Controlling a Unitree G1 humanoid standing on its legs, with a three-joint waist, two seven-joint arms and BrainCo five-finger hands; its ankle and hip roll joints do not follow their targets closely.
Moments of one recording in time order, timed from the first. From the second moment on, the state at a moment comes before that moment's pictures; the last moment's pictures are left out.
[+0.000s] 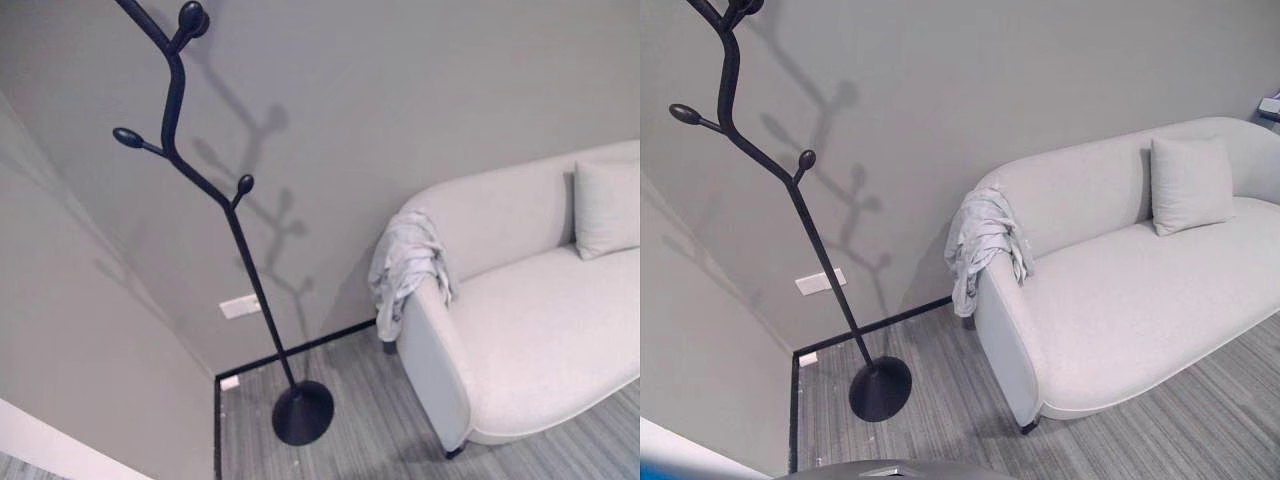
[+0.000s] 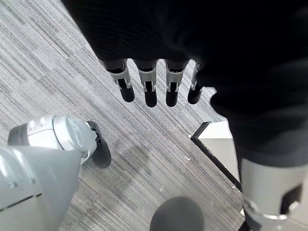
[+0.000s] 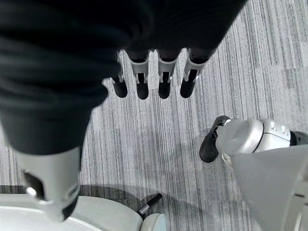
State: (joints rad) left arm 0.08 0.20 0.36 1.50 -0.78 -0.02 0.08; right arm 0.06 -0.27 -0.34 1.51 0.92 0.04 -0.11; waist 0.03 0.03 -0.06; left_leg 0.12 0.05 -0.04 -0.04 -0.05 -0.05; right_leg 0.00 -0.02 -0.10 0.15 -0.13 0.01
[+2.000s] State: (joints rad) left arm -0.08 0.16 0.56 1.08 -1.24 -0.24 0.16; right arm -0.55 -0.61 0.28 0.84 -0.28 0.13 -0.36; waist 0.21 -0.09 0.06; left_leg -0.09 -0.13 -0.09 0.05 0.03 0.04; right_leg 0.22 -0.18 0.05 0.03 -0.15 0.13
